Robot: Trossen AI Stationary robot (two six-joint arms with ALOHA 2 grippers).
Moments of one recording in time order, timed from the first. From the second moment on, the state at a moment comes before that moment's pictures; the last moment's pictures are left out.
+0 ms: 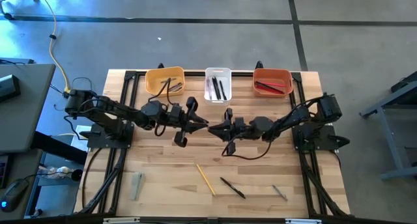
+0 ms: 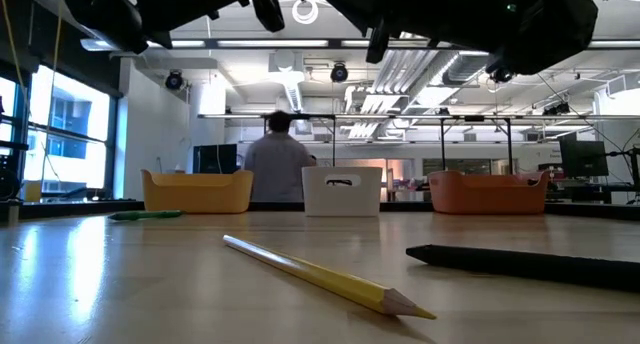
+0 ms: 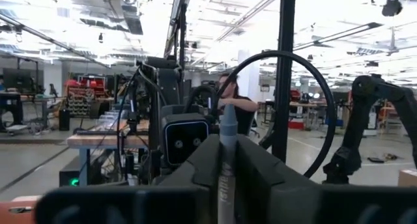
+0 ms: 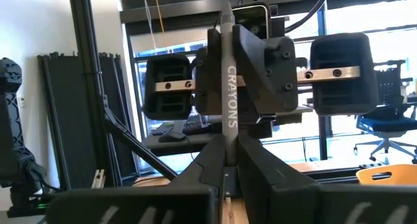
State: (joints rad) left arm 0.11 1.47 0.61 1.17 0.22 -0.09; right arm 0.14 1.73 0.68 1.36 0.10 0.07
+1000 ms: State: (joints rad) left arm 0.15 1.15 0.61 0.66 0.07 0.13; right arm 0.16 1.51 0.68 0.72 0.45 -0.19
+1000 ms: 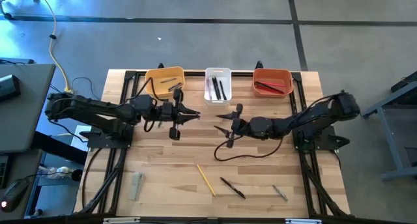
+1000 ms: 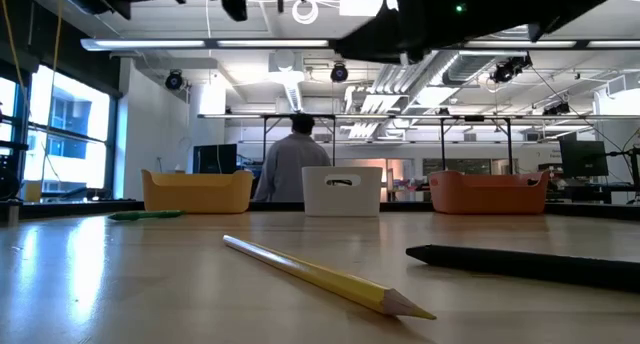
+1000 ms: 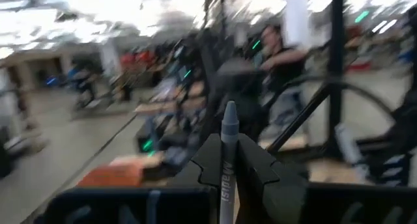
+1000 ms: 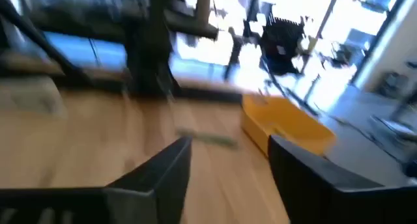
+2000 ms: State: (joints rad) left arm 0.88 1.51 0.99 -0.45 -0.17 0.25; right arm 0.22 1.42 0.67 0.32 0.51 -0.14
